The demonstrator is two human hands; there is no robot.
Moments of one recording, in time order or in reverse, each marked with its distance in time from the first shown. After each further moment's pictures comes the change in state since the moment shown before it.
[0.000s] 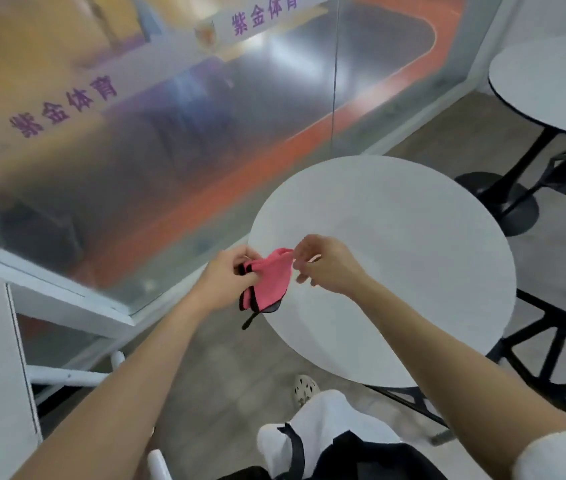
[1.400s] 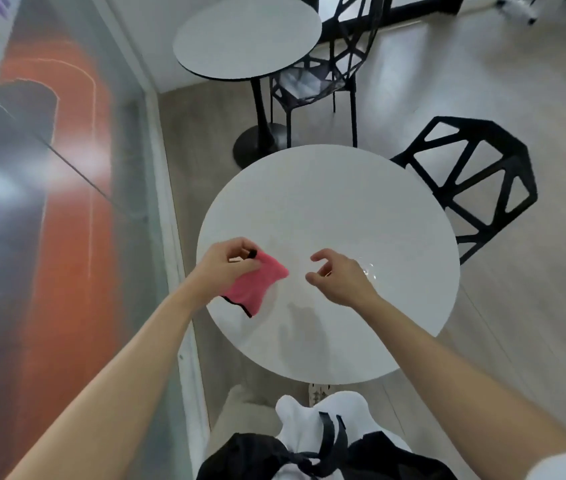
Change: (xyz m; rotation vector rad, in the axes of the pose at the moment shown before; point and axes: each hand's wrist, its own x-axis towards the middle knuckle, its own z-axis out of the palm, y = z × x) left_hand 0.361 0.091 -0.052 0.201 -1.049 0.498; right_hand 0.135 -0.009 0.069 0.303 1.030 0.746
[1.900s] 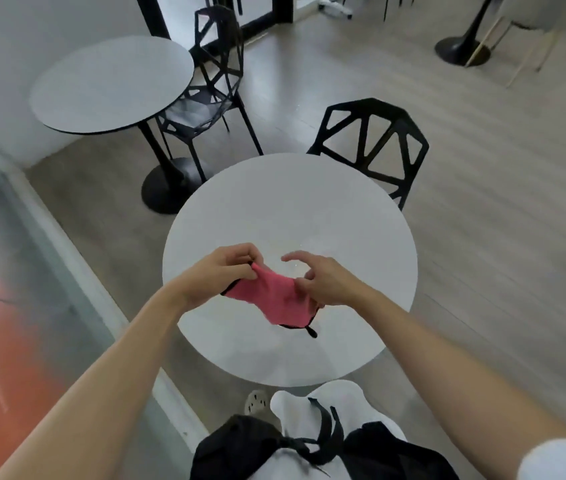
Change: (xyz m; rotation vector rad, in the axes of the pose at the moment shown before) left_hand 0.059 0.044 -0.050 0.209 -0.698 0.183; right_hand -0.033 -0.041 0.026 0.084 0.076 0.053
